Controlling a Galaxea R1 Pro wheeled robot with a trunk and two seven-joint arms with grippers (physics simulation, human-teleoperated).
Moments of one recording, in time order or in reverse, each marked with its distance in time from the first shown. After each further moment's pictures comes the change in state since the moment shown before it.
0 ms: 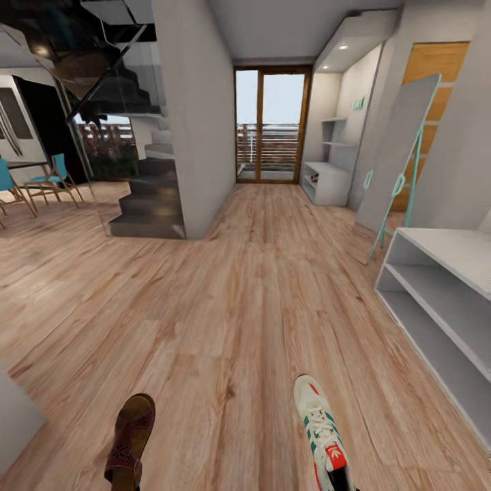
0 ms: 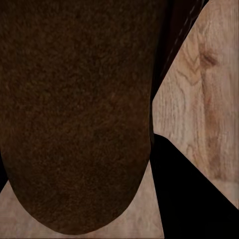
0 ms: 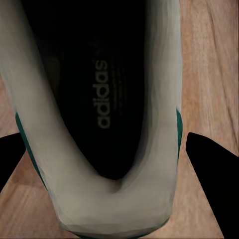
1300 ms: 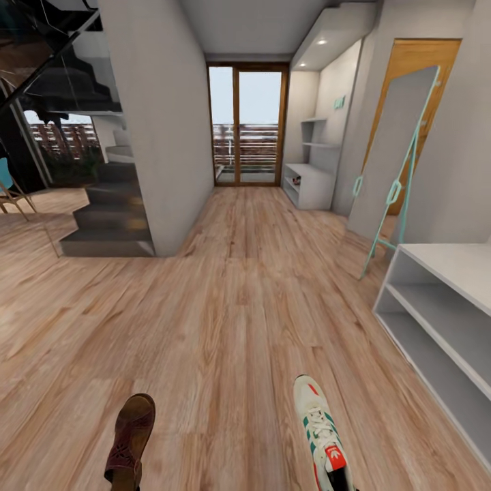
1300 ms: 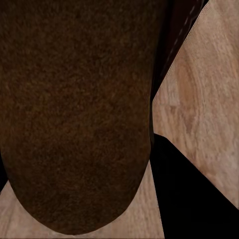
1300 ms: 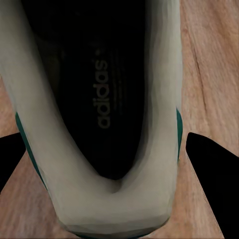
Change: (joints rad) left arm 0.000 -0.001 0.001 0.000 0.000 0.000 0.000; right arm 0.000 0.000 0.004 0.002 0.001 0.000 0.000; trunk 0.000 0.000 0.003
